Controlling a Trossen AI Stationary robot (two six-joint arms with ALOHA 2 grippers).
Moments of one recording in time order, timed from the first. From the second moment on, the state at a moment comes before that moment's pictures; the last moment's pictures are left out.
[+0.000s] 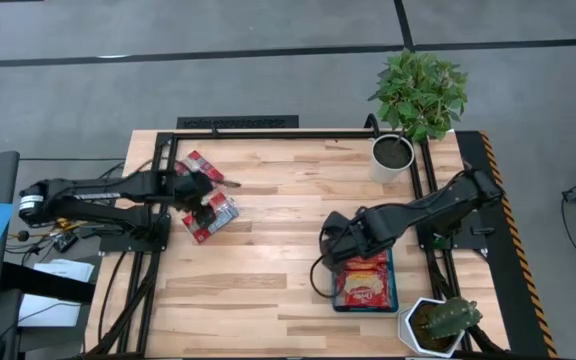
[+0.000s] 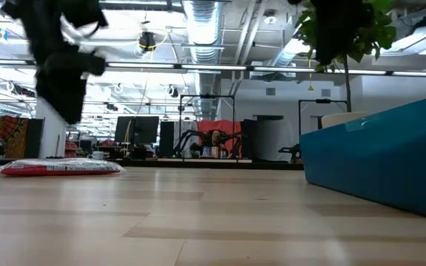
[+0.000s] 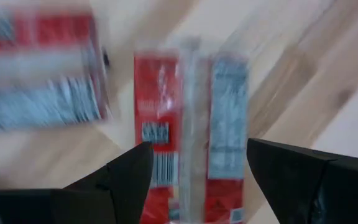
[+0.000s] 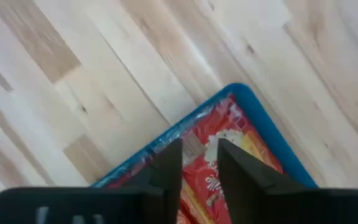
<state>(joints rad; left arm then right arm) 0.21 0.92 0.64 -0.80 -0.16 -0.48 0.36 1.67 1.50 -1.21 0.28 0.99</state>
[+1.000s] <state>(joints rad) 0.11 1.24 0.43 -0.20 -0.08 -0.65 0.23 1.64 1.50 -0.91 0.46 0.66</state>
